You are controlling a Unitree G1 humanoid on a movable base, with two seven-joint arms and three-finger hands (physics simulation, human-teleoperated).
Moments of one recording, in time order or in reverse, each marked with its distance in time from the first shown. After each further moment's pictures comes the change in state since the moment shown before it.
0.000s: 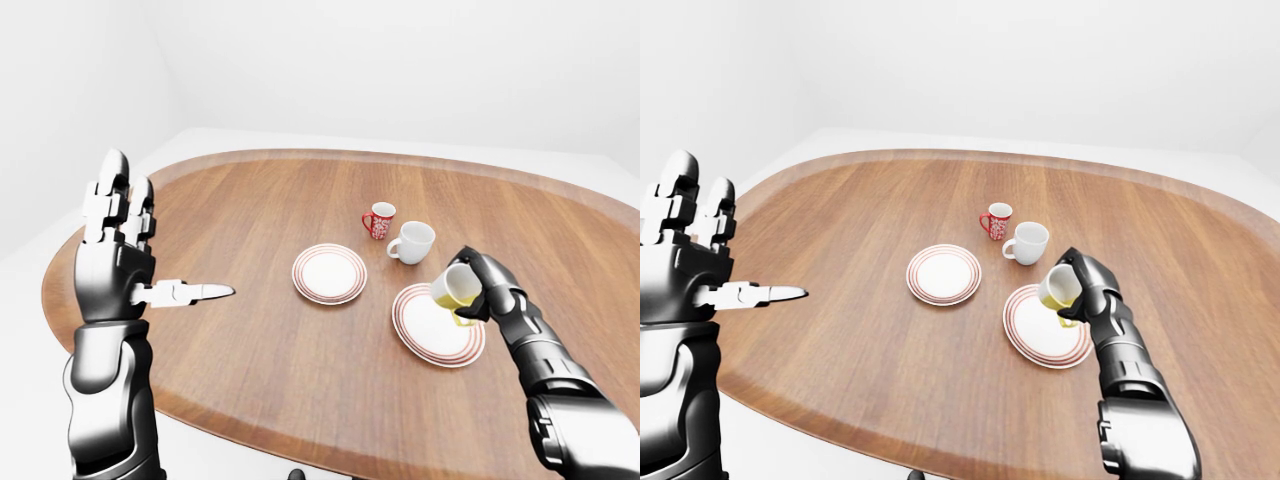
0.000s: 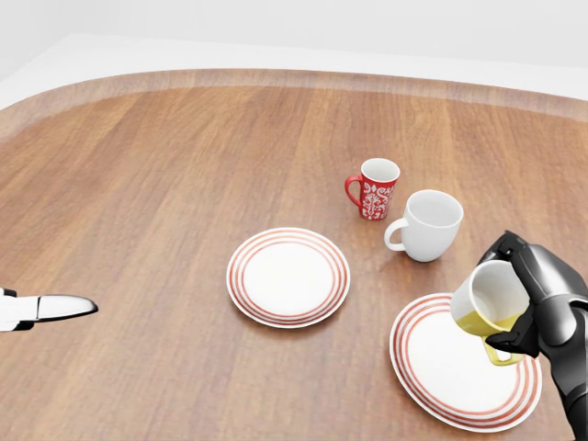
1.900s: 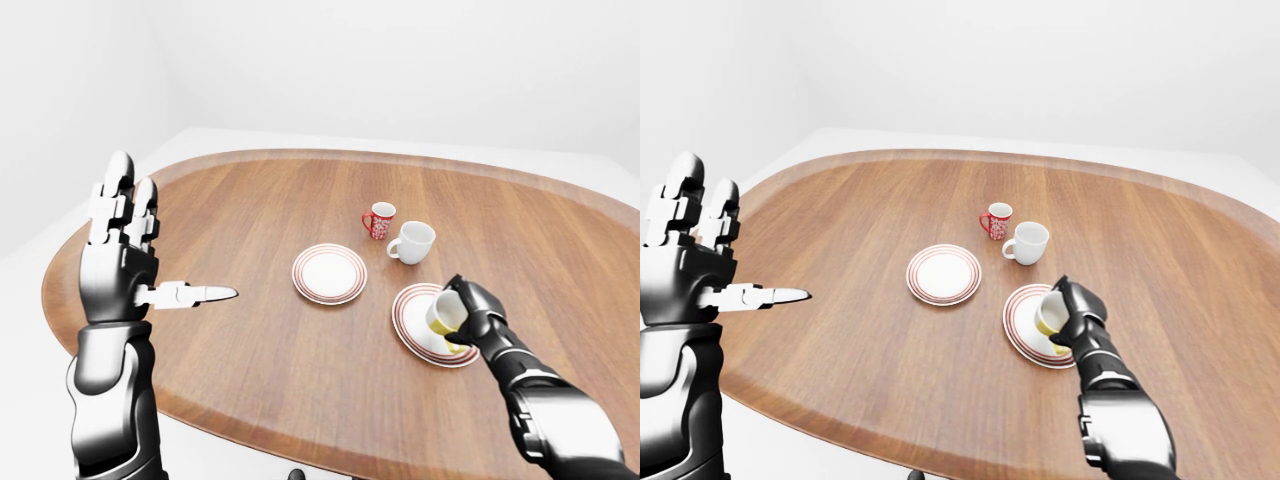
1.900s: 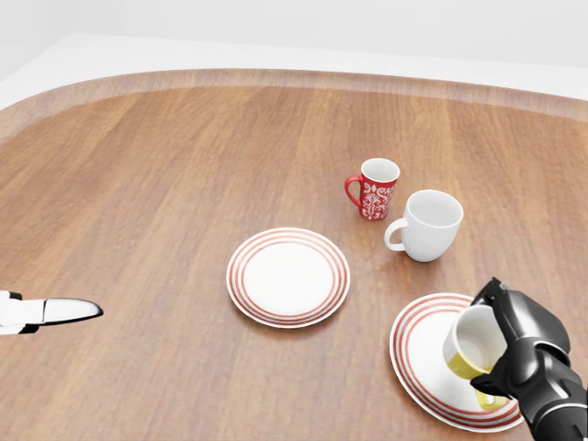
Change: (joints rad) left arm 0.007 -0.009 -0.009 -0.008 0.016 0.000 -0.007; right arm -0.045 0.080 0.052 0.328 -0.061 0.000 -0.234
